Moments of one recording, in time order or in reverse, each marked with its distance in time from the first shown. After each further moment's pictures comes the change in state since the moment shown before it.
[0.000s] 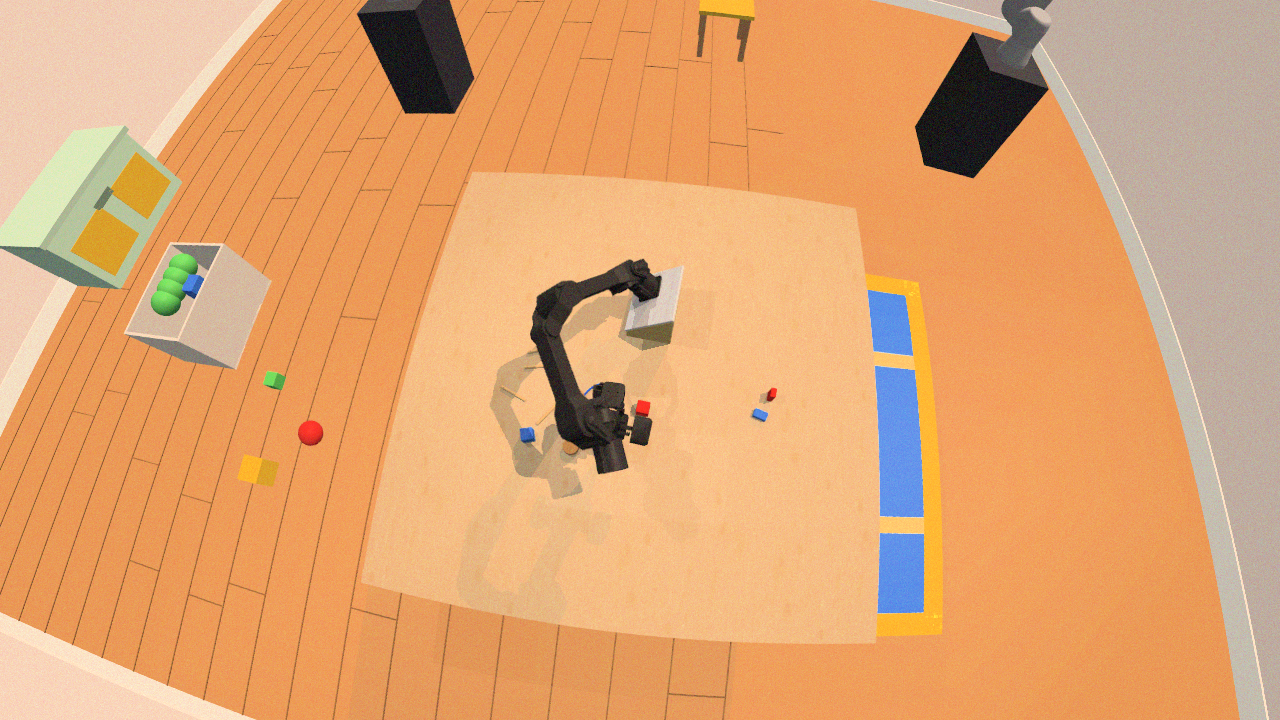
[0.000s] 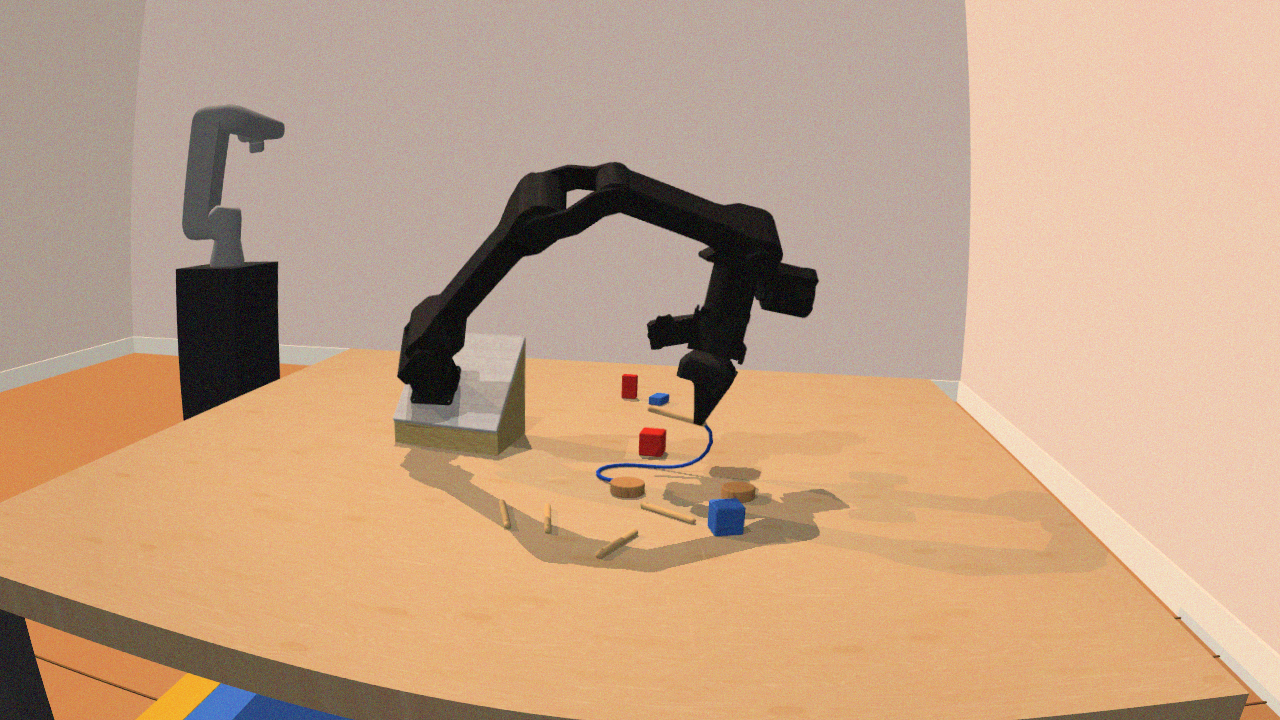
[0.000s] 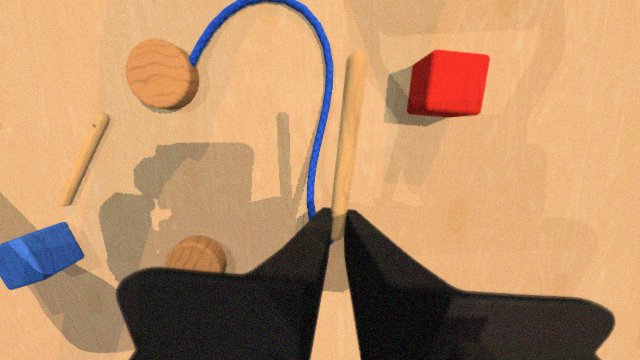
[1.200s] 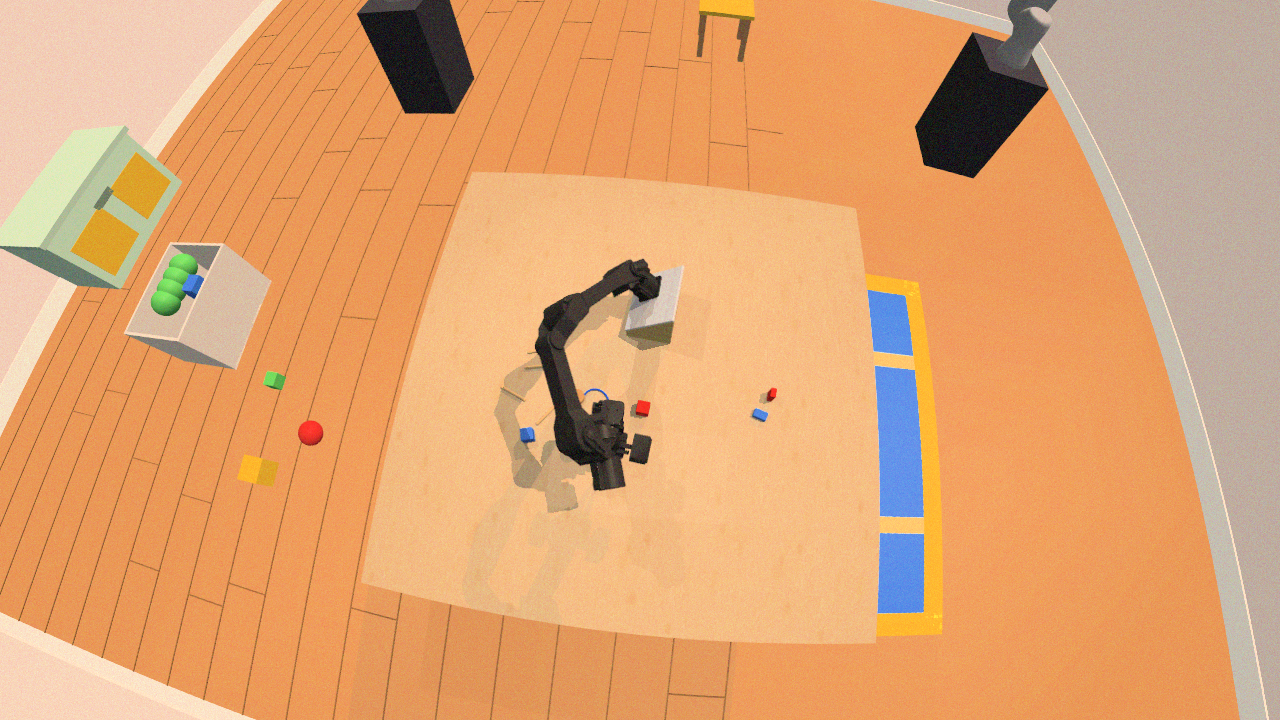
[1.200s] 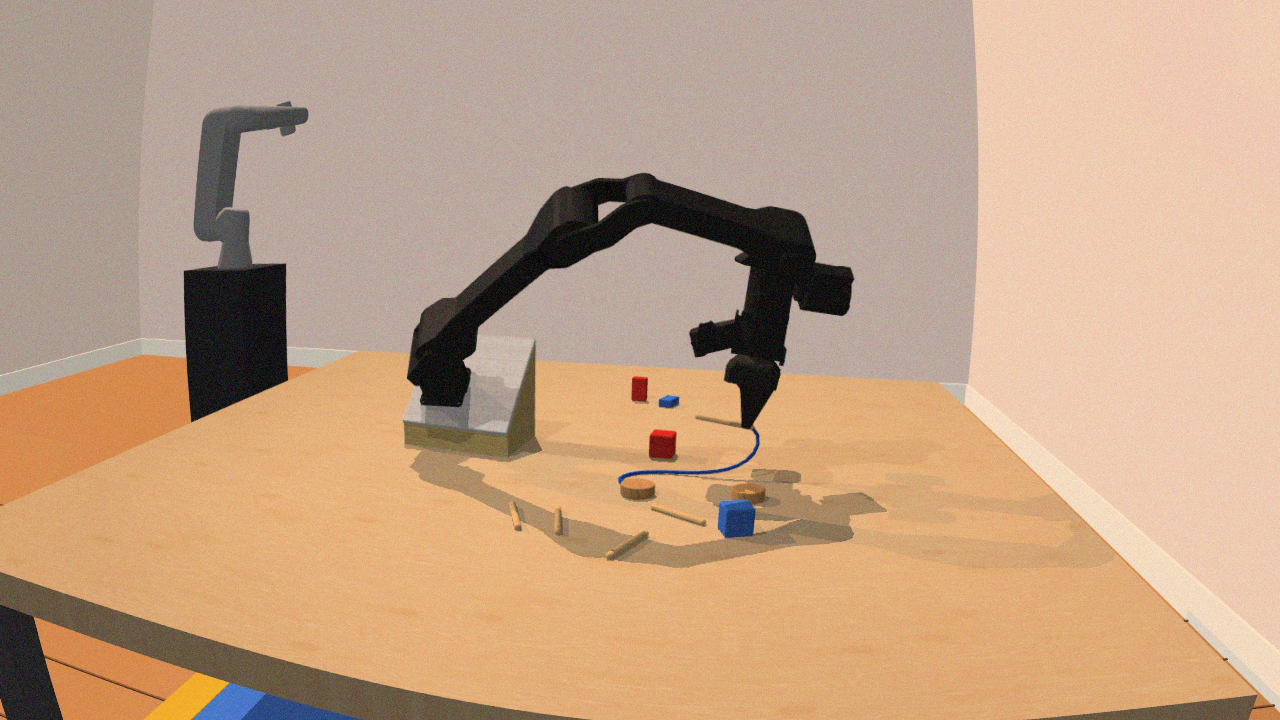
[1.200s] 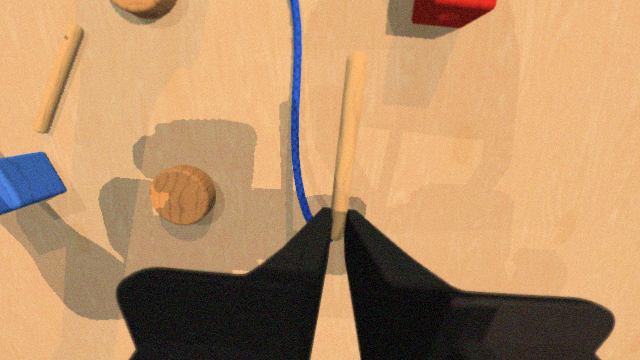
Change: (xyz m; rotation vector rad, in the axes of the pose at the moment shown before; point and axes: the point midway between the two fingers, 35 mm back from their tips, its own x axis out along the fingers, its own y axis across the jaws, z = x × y) arm -0.009 -0.007 -0.043 -0.004 0.078 -0.001
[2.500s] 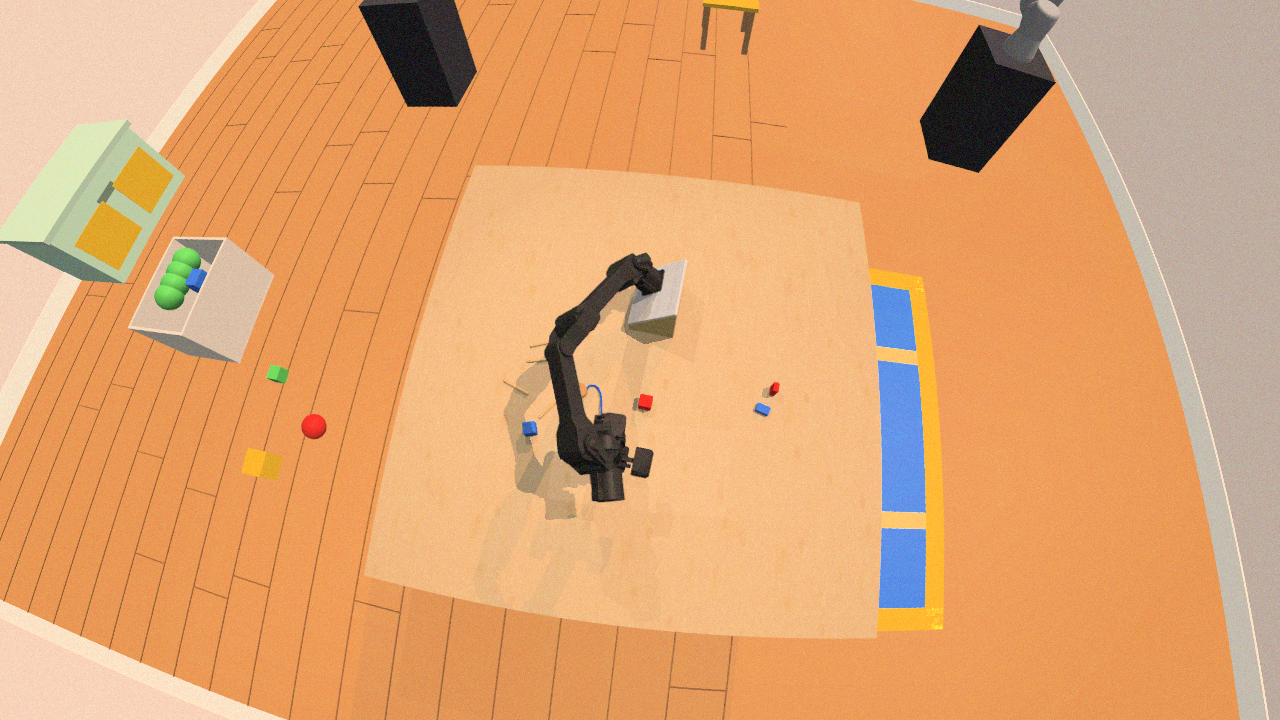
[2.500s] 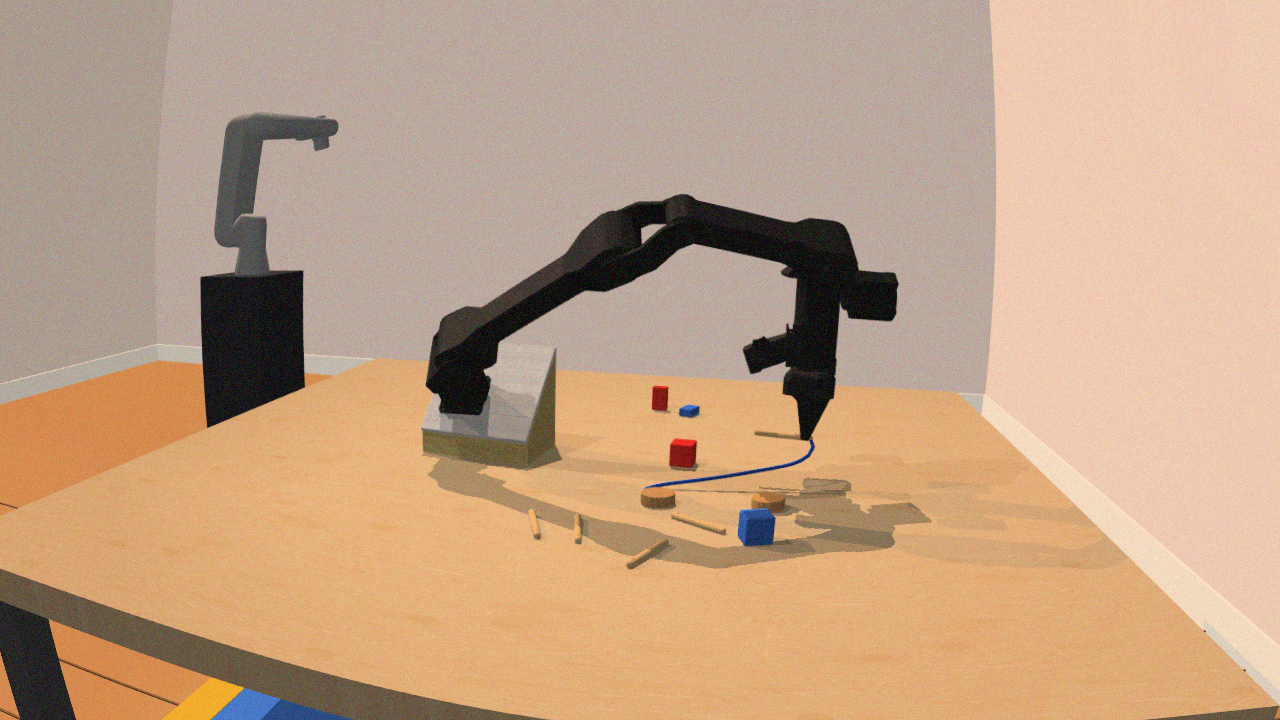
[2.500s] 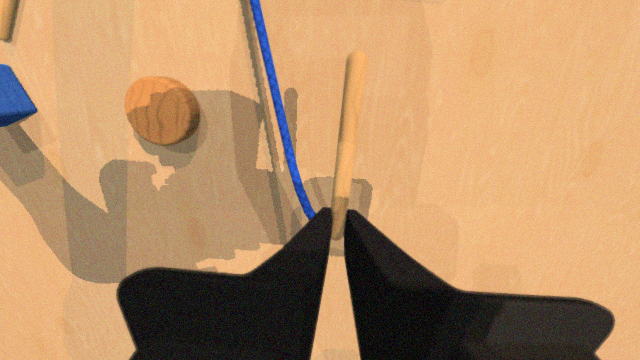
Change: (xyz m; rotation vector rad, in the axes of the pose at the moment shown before) arm -0.005 -0.007 -0.046 -0.005 0.092 0.008
